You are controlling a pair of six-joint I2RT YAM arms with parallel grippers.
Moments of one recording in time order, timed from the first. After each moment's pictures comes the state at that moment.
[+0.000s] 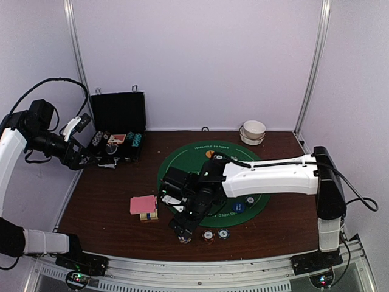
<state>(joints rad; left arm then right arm) 0.08 1.12 1.37 -1.34 0.65 0.56 1.25 2.02 1.71 -0.93 0.04 0.26</state>
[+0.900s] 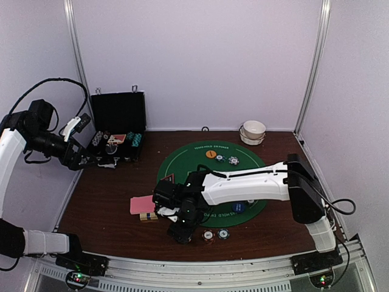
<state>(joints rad) 0.08 1.12 1.37 -1.34 0.65 0.56 1.25 2.22 1.81 -0.96 -0.05 0.21</state>
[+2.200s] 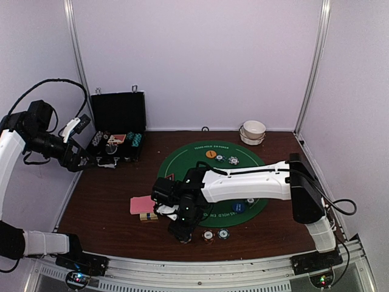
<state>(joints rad) 0.08 1.10 1.37 -1.36 0.65 0.57 1.25 2.22 1.86 -1.02 -0.05 0.19</state>
